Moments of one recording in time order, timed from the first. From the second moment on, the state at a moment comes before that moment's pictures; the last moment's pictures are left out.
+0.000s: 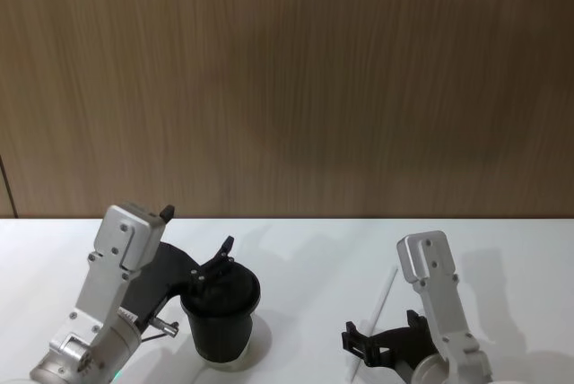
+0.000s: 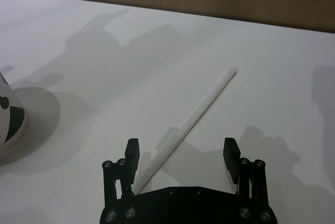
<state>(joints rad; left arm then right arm) -0.24 0.38 0.45 -1.63 -0.20 0.01 -0.01 0.10 0.14 -0.32 -1.74 0.16 0.72 -0.13</state>
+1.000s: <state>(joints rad) -0.24 0.38 0.45 -1.63 -0.20 0.01 -0.01 0.11 0.13 -0.30 -1.70 0.15 0.73 -0.10</state>
